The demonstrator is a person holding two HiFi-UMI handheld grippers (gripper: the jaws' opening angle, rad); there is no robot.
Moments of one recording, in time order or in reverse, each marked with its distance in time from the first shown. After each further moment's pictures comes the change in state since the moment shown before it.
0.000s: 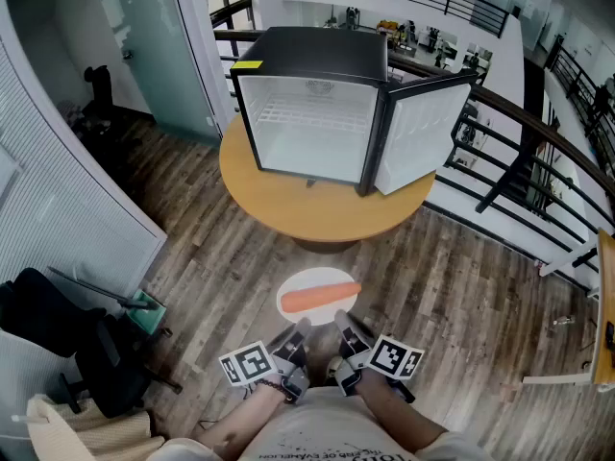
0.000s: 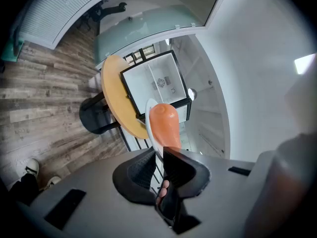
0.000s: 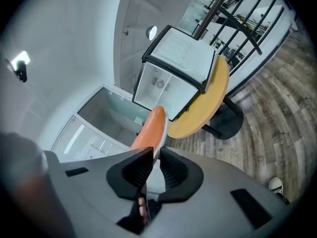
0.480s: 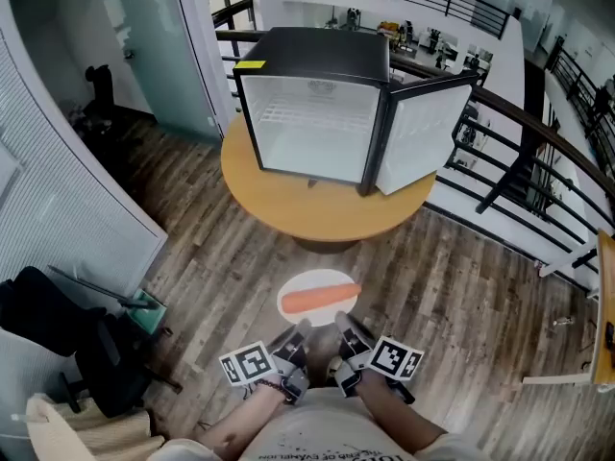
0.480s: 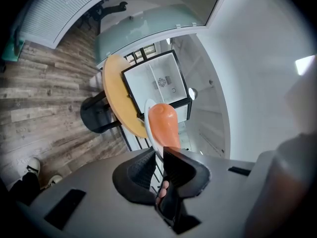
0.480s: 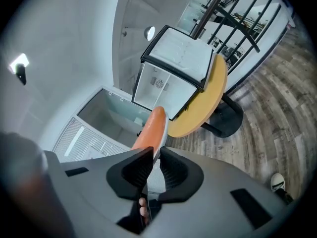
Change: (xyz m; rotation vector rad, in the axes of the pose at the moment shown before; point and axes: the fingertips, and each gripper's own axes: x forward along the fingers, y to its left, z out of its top) left arm -0.008 0.002 -0.002 -0.004 0.013 0.007; right arm -0.002 0.001 -0.008 0.025 -0.001 -0.004
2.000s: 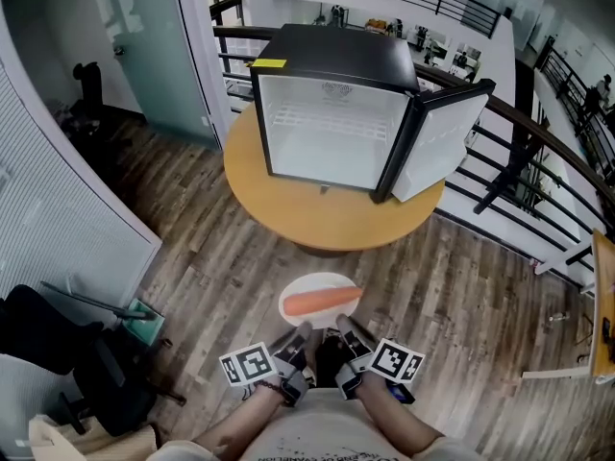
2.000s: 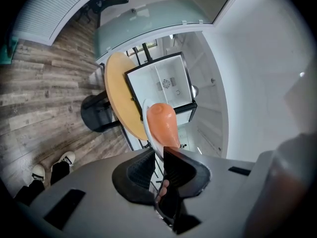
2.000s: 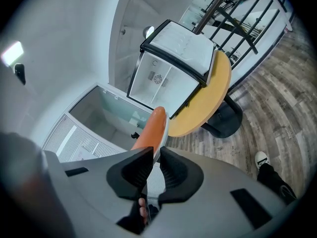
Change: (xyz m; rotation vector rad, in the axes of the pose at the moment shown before) left arm -0.013 0.045 0.072 -0.031 0.076 -0.023; right arm 0.079 0.012 -0.027 -0.009 -0.027 -0.066
